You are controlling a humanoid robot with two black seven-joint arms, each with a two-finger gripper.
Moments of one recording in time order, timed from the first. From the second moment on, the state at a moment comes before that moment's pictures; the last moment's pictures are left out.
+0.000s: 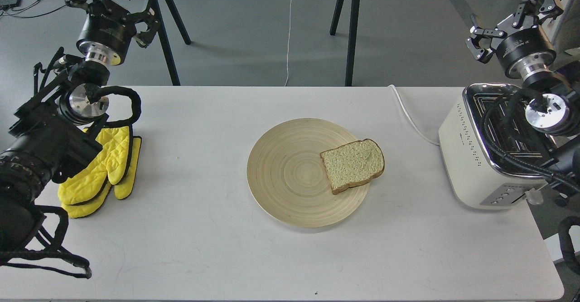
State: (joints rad) left arm -0.98 0.26 -0.67 -0.36 -0.21 -0.49 -0.37; right arm 0.82 -0.40 0.99 0.61 -0.15 0.30 0.25
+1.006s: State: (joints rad) left arm -0.98 0.26 -0.68 -0.34 -0.21 -0.49 -0.37; right arm 0.65 -0.64 0.51 1.26 -0.73 -0.19 0.25
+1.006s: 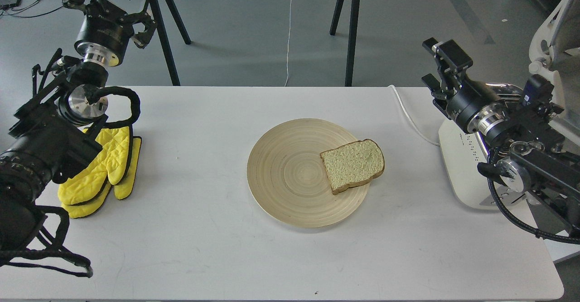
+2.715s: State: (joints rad) left arm -0.98 0.25 -0.67 -0.34 -0.21 -0.49 -0.37; right arm 0.62 -0.47 0.18 1.11 -0.78 -0.28 0.25
